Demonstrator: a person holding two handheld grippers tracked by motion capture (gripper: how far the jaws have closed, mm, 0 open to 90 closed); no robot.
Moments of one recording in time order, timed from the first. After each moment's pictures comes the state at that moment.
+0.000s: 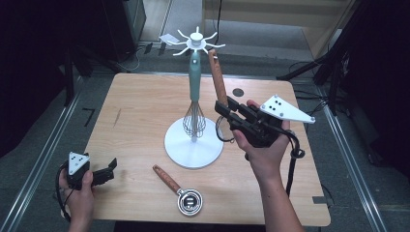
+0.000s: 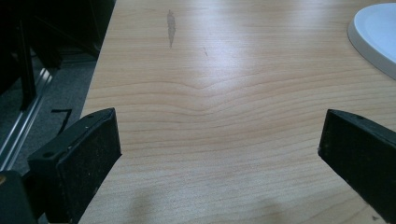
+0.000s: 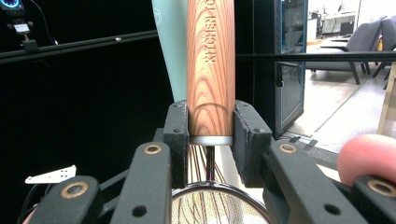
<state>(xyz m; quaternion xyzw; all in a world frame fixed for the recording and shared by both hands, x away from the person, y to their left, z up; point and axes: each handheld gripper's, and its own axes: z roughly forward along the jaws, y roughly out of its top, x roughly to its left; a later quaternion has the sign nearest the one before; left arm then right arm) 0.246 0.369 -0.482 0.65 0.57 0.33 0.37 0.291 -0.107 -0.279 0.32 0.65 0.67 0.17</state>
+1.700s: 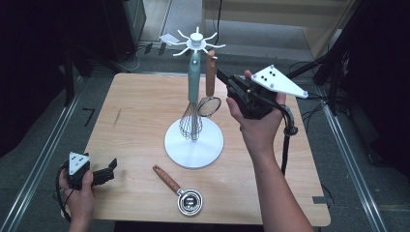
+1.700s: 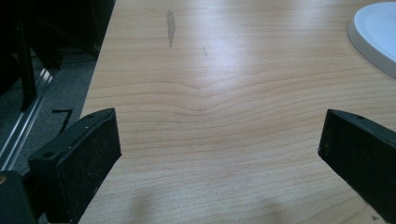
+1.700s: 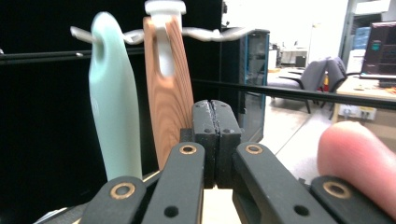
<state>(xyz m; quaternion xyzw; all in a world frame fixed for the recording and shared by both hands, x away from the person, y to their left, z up) 0.246 0.368 -0.482 0.65 0.57 0.33 0.37 0.328 -0.087 -0.239 0.32 0.62 0.66 0.27</state>
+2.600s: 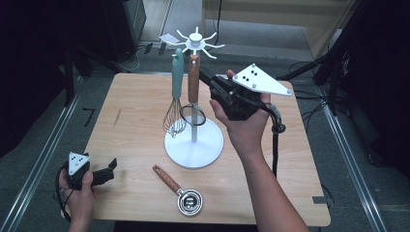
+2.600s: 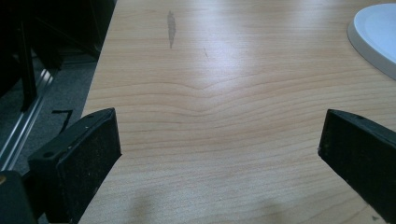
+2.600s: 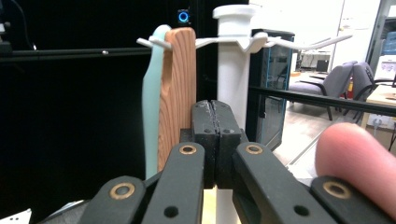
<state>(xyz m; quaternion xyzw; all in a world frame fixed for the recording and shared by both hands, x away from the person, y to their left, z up) 0.245 0.369 -0.482 0.65 0.57 0.33 0.37 0.318 -0.057 -0.233 0.29 0.64 0.67 0.25</state>
